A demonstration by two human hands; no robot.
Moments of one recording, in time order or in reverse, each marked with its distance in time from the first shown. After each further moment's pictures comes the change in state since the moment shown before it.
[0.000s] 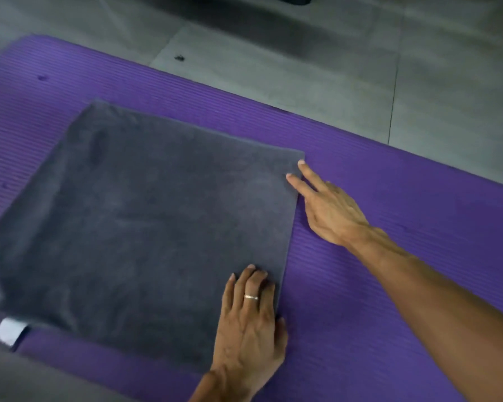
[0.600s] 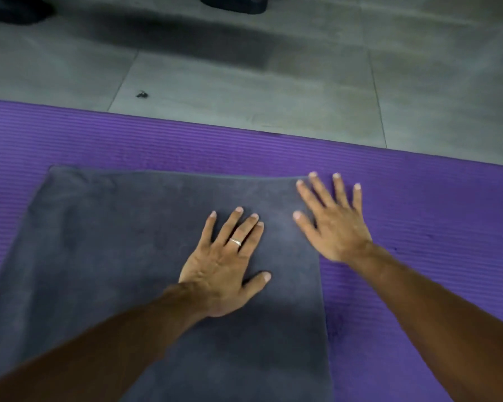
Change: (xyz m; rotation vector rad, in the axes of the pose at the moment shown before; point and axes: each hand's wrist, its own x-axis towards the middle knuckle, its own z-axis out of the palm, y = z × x) left_hand 0.173 -0.133 -0.049 0.433 -0.238 0.462; right_hand 0.046 -0.006 0.033 -0.090 0.015 0.367
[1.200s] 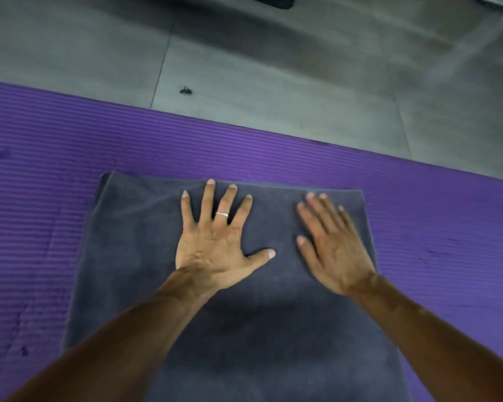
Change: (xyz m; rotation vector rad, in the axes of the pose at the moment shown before) left_hand -0.018 -0.135 -0.022 -0.099 -0.056 -0.219; right_hand -0.006 -0.134 -0.017 0.028 0.088 -0.026
